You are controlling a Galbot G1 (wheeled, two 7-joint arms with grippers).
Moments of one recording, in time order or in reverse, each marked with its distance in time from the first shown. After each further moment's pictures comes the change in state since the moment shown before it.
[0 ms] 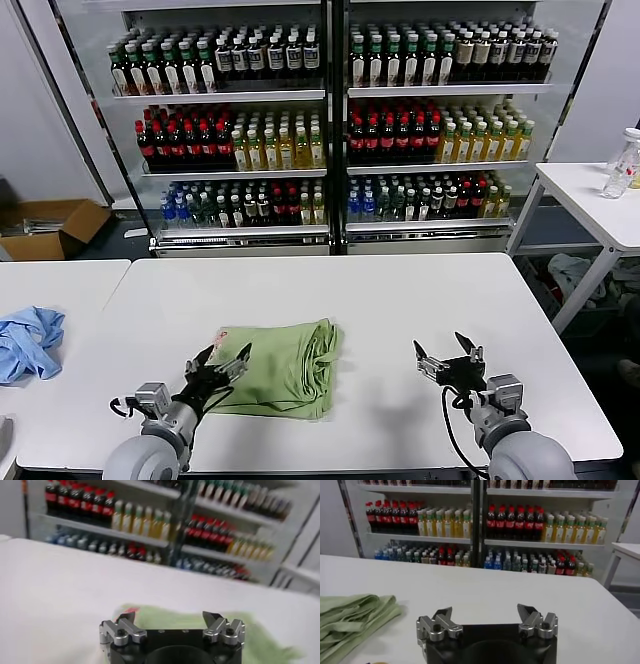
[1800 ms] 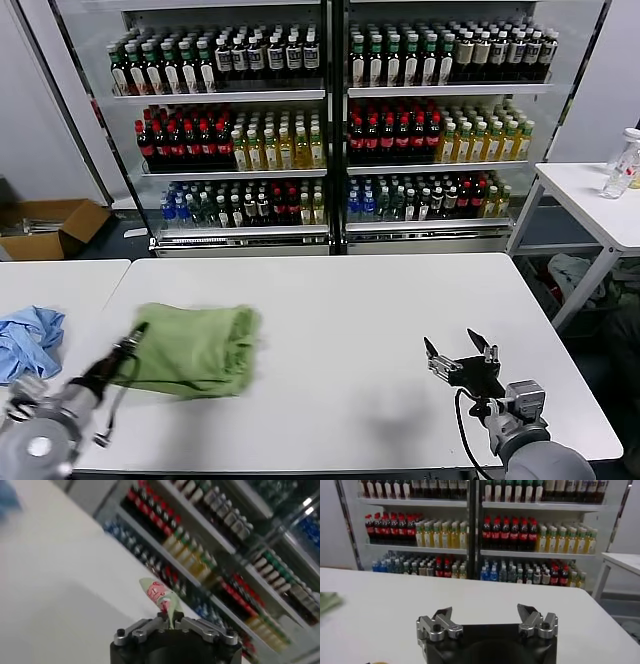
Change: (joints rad) left arm 0.021 0.106 -0.442 0.055 -0.699 0.065 0.010; right arm -0.066 0.000 0.065 0.084 0.014 0.016 -0.001
